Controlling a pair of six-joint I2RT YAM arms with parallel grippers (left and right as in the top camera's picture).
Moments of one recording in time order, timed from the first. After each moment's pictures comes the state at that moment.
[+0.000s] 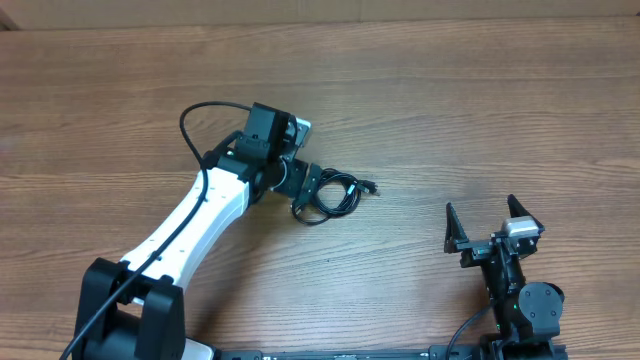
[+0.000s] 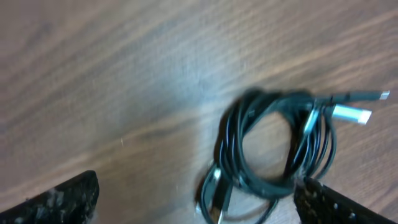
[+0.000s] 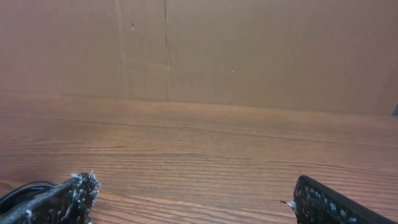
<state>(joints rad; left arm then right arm) -0.37 1.63 1.11 -0.55 0.12 0.01 0.07 0.01 0.02 -0.03 -0.05 -0.01</state>
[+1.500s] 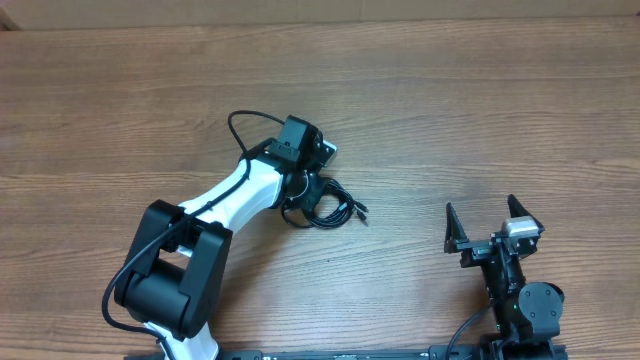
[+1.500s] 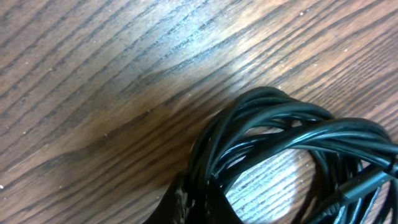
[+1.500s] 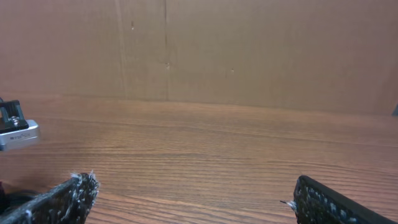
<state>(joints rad) -0.45 1.87 1.11 -0.49 0.14 0.11 0.07 0.01 0.02 -0.04 -0.05 -0.01</state>
